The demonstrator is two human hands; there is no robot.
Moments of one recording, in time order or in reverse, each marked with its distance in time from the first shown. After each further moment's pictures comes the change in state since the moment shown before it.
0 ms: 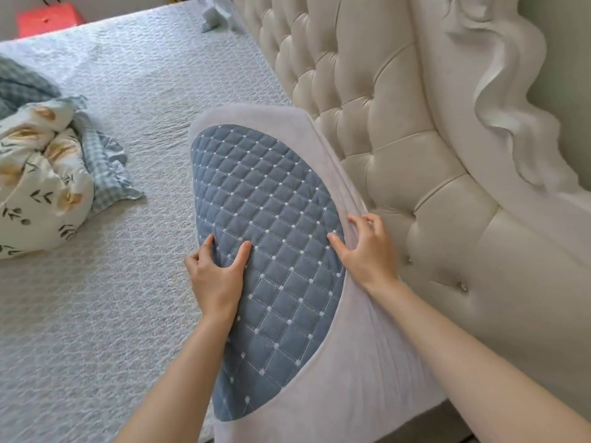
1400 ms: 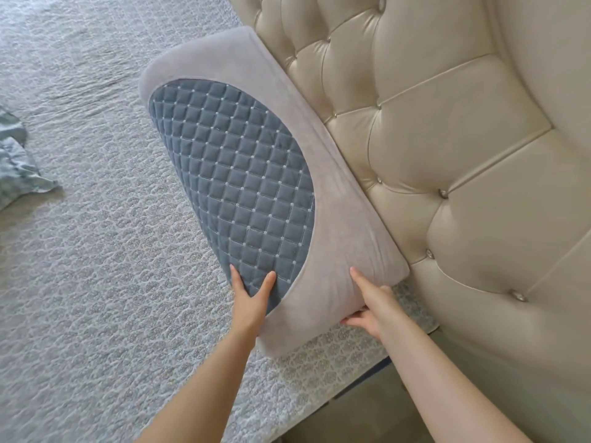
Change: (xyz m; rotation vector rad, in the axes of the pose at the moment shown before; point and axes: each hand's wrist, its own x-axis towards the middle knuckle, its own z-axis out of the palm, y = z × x) left_hand 0.031 -0.119 0.167 -0.172 -0.533 -0.481; right_hand 0.001 0.110 0.115 1.037 -0.140 1.317
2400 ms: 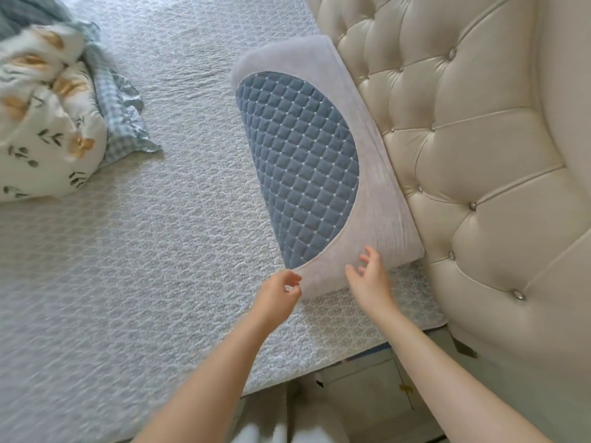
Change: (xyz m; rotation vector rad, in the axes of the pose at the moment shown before) left_hand -0.115 0.011 -0.080 0.467 -0.137 0.242; right_hand -0.116 0.041 0.038 -0.879 -0.096 -0.742
